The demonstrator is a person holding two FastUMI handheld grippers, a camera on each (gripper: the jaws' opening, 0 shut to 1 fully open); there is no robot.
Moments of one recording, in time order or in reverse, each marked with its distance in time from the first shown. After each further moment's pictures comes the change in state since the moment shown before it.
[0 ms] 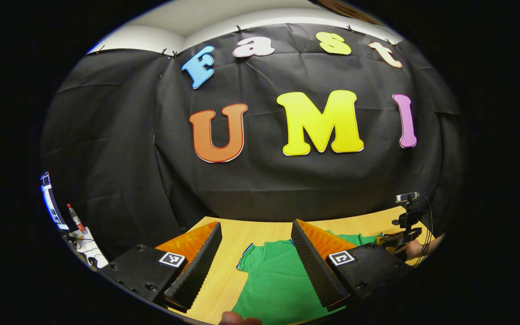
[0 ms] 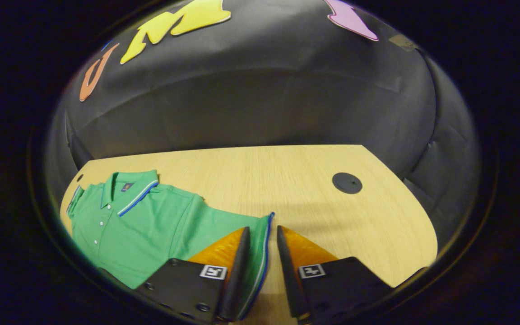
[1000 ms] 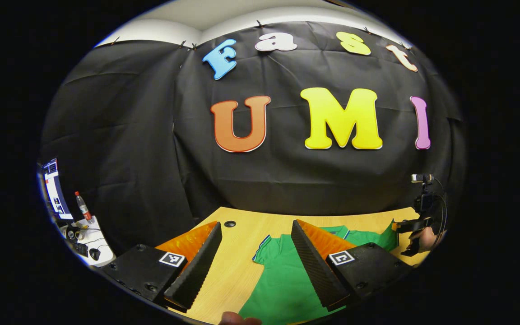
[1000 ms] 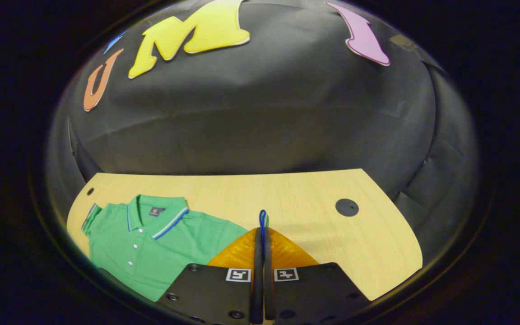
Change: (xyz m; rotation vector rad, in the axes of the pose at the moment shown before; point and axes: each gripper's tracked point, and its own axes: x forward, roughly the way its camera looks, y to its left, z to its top) left arm -0.012 0.054 -0.023 -0.076 0.042 0.098; right arm -0.057 0.061 0.064 -0.017 -0.071 0.032
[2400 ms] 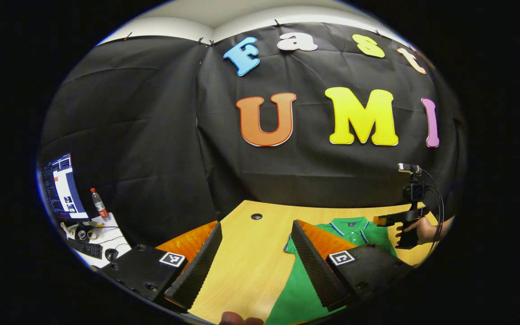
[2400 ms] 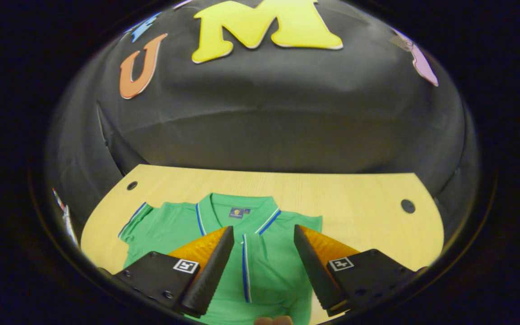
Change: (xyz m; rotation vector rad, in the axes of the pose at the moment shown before) left arm -0.028 0.067 -0.009 0.009 0.012 0.015; right arm -0.041 0.133 0.010 -0.111 0.010 0.184
